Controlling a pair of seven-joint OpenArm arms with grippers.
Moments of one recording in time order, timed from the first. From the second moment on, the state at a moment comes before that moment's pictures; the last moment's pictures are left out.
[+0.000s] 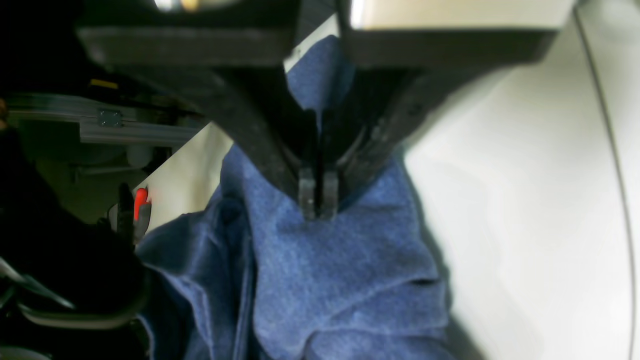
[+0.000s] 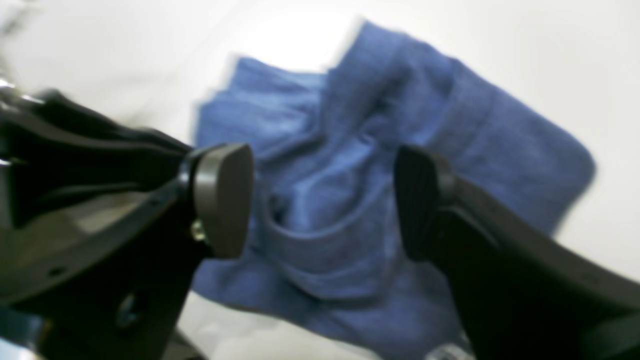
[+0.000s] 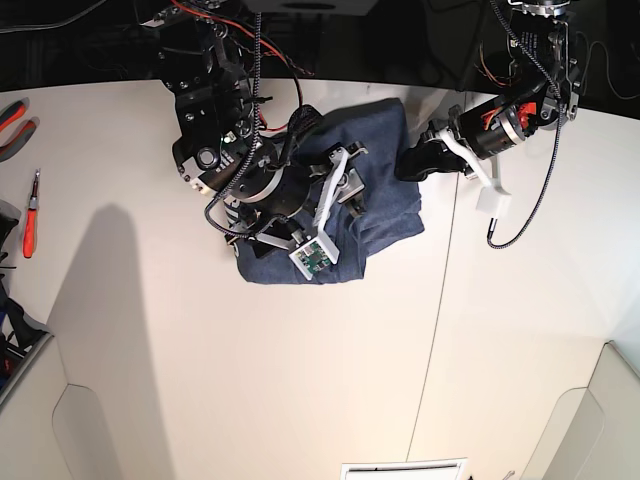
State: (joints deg) left arm 12.9 -7.4 -16.2 77.2 -52.1 -38.5 49.1; right arm -5.7 -6.1 -17.5 99.4 -2.2 22.0 -51.9
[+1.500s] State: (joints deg) left arm 12.9 -7.4 -16.2 77.2 -51.8 -38.5 49.1; right arm -9.8 -6.0 -20.8 99.6 11.7 22.5 -60.0
